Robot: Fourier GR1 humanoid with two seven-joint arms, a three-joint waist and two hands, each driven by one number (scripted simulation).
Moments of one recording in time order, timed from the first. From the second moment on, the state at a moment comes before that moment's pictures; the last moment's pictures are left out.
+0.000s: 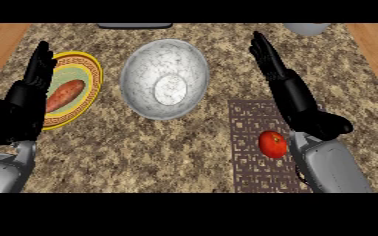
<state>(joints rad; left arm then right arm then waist) -0.21 0.58 -0.20 -1.64 0.17 0.44 0.15 -0.37 -0.22 0.23 -1.59 -0.10 -0.06 -0.06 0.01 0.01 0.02</state>
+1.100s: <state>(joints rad) -0.16 0.37 -0.42 -1.60 0.26 0.14 0.02 0.09 -0.62 0.06 -1.66 0.18 -0.03 -0.06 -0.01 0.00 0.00</state>
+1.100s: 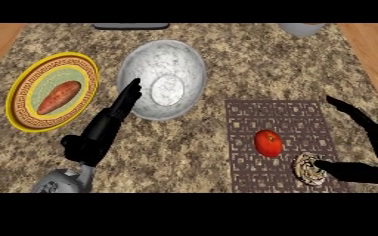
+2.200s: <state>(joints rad) -0.16 0.34 -0.36 -1.56 0.23 0.05 0.00 -0.12 -0.82 0.25 -1.92 -0.05 0.63 0.85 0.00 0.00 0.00</state>
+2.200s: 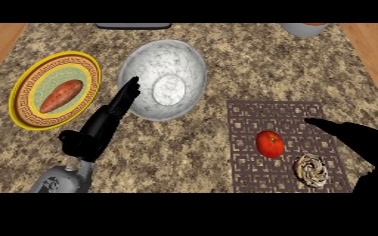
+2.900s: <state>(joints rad) -0.14 0.26 -0.31 -1.57 0.15 0.03 0.01 0.00 -0.69 0.30 -2.04 0.24 0.59 0.83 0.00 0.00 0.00</state>
